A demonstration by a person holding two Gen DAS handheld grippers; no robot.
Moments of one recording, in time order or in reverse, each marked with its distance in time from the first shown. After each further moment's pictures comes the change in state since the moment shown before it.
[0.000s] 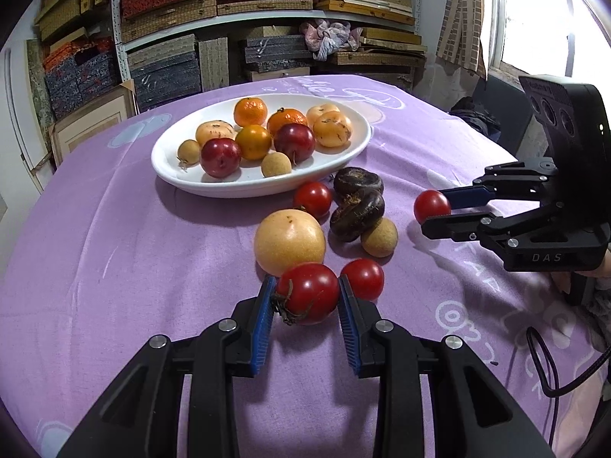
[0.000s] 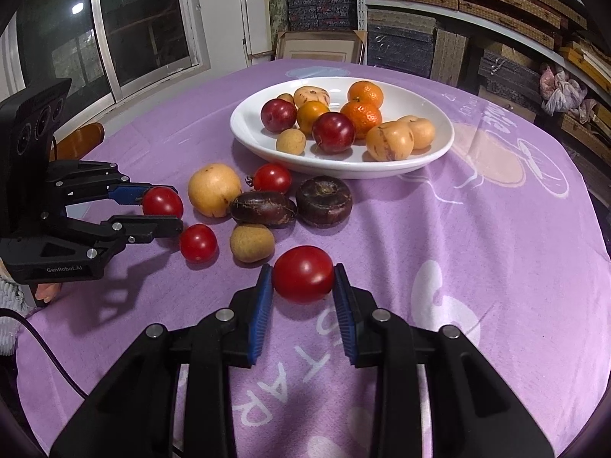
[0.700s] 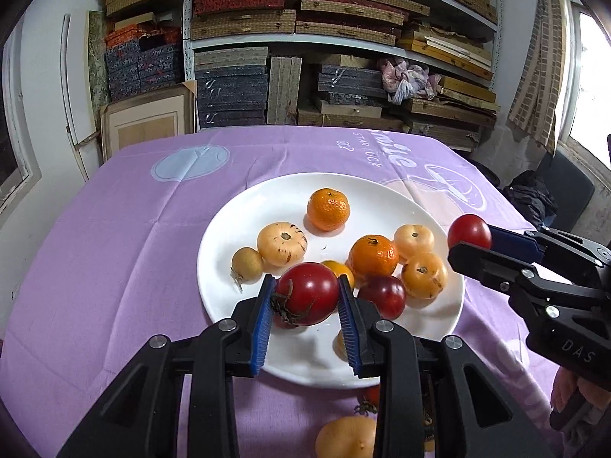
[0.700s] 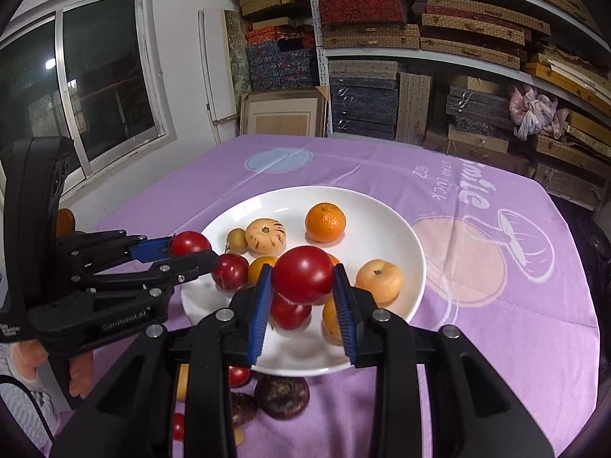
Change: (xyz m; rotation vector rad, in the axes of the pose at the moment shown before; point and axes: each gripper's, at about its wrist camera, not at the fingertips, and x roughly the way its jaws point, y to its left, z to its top) left arm 0.035 0.050 0.114 -0.216 -0.080 0.161; right arm 0.012 -0.030 0.123 0.106 -0.197 -0.081
